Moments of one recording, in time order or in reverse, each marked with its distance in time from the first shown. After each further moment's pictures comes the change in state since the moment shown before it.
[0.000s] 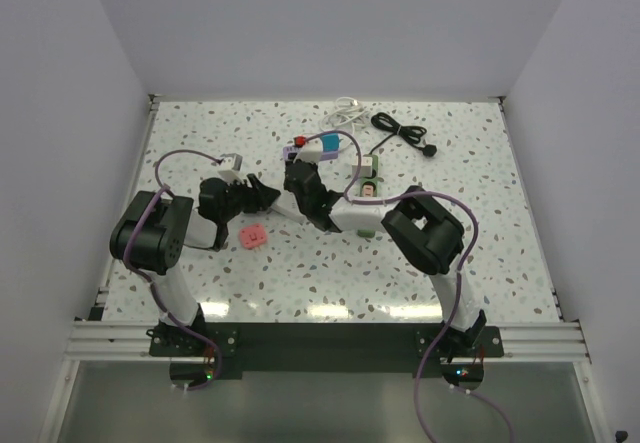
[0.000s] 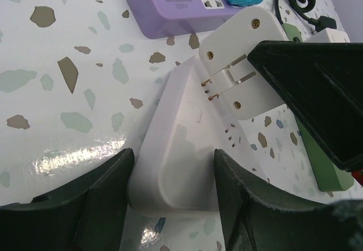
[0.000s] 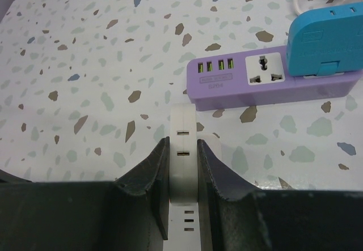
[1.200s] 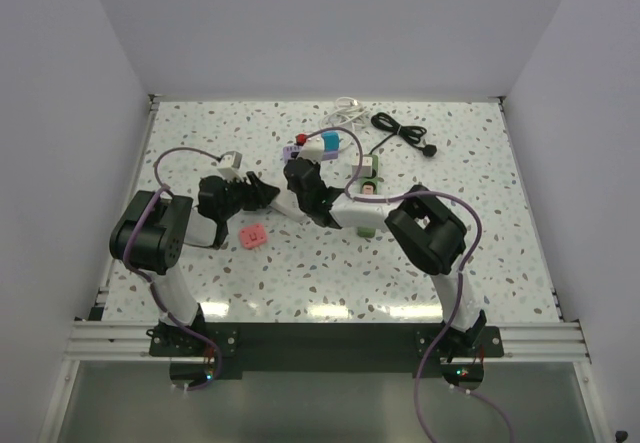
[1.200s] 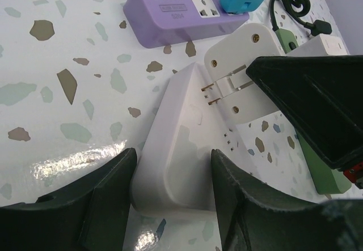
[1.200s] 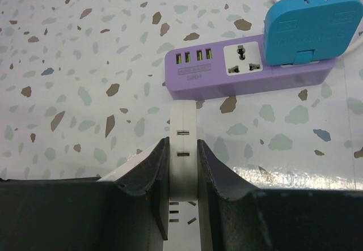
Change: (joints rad) left arm 0.005 0.000 0.013 0.003 0.011 0.001; right arm -0.012 -0.012 0.024 -0.127 0.049 0.019
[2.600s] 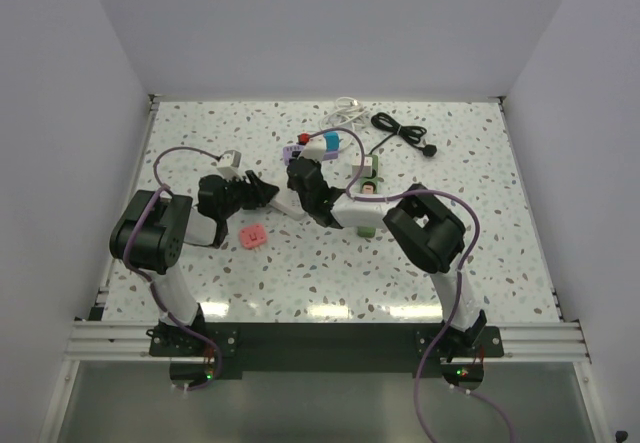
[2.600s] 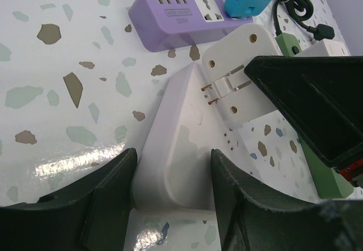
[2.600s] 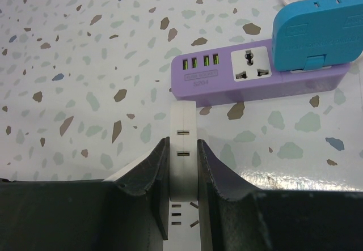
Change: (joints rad) left arm 0.004 0.003 0.013 -0.008 -0.007 -0.001; right arm -0.008 0.018 -0.009 0.056 -0.062 0.016
